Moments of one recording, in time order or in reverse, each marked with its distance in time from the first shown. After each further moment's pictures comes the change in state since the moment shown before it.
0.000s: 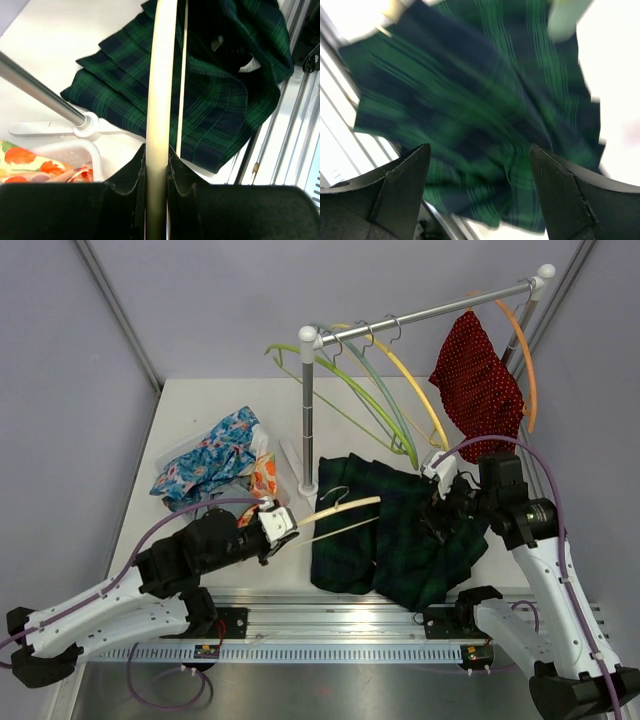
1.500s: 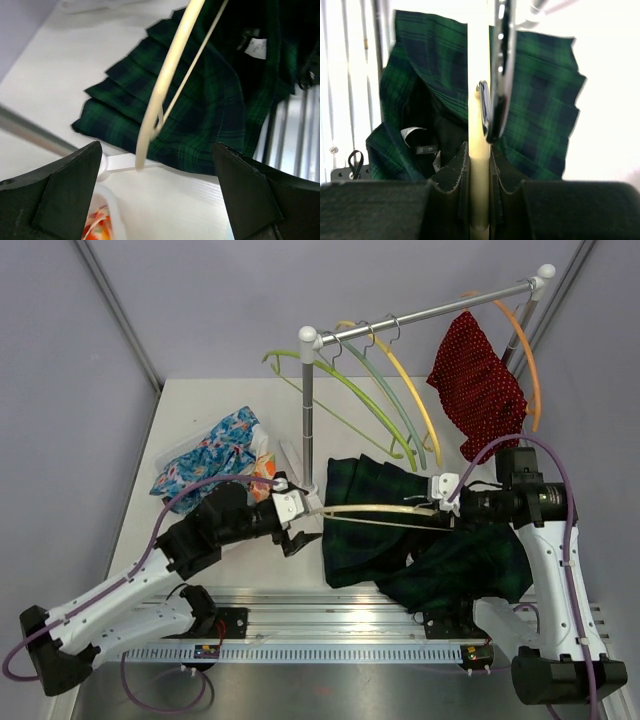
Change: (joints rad) left arm 0.213 0.117 0.013 0.190 0.319 0.112; right arm -0.216 0.103 0.099 -0.338 -0.355 -0.816
